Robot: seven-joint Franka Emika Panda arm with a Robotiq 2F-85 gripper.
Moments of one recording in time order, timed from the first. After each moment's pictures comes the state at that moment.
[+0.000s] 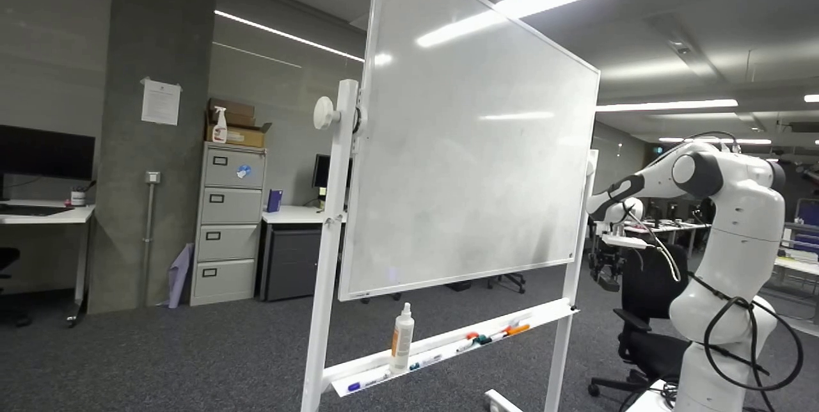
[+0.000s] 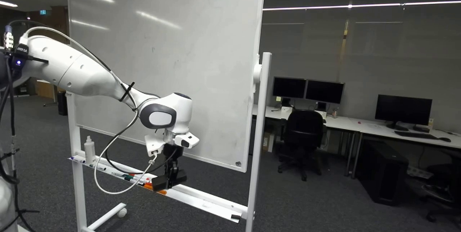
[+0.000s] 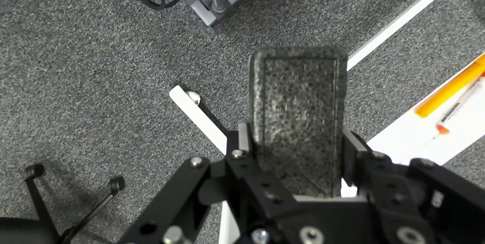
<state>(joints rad) -0.33 -0.07 -0.38 -2.21 -0.01 2.01 0.01</state>
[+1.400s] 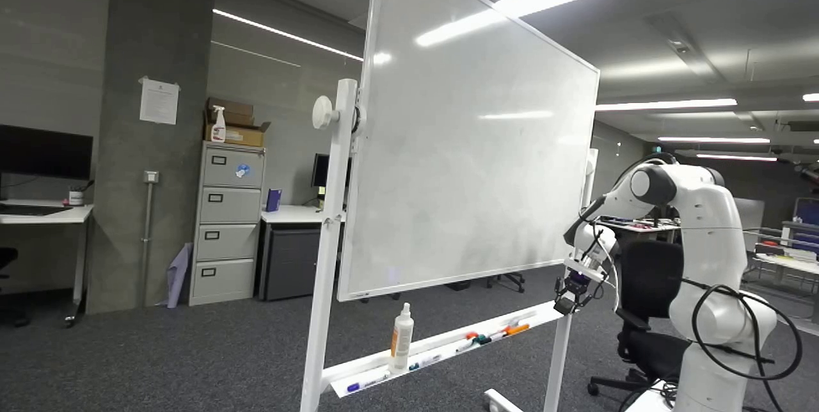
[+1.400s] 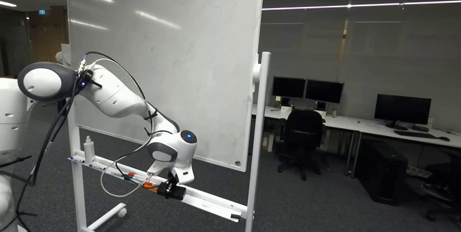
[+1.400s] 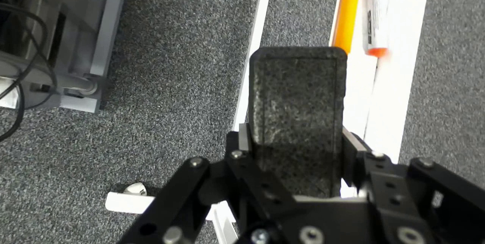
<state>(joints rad) -0.33 0.27 -0.30 -2.20 0.64 2.27 0.25</state>
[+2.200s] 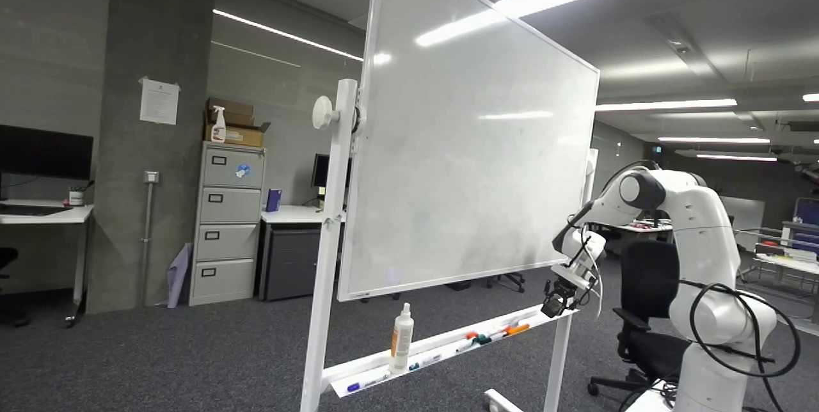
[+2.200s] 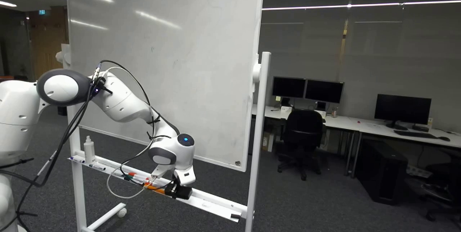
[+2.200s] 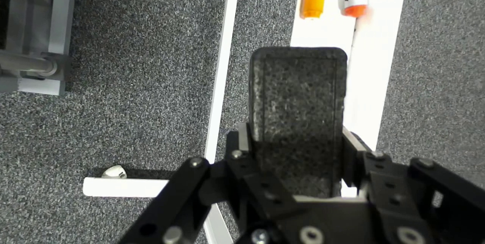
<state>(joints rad) -0.32 0.36 -0.23 -2.16 0.74 2.45 0.25</state>
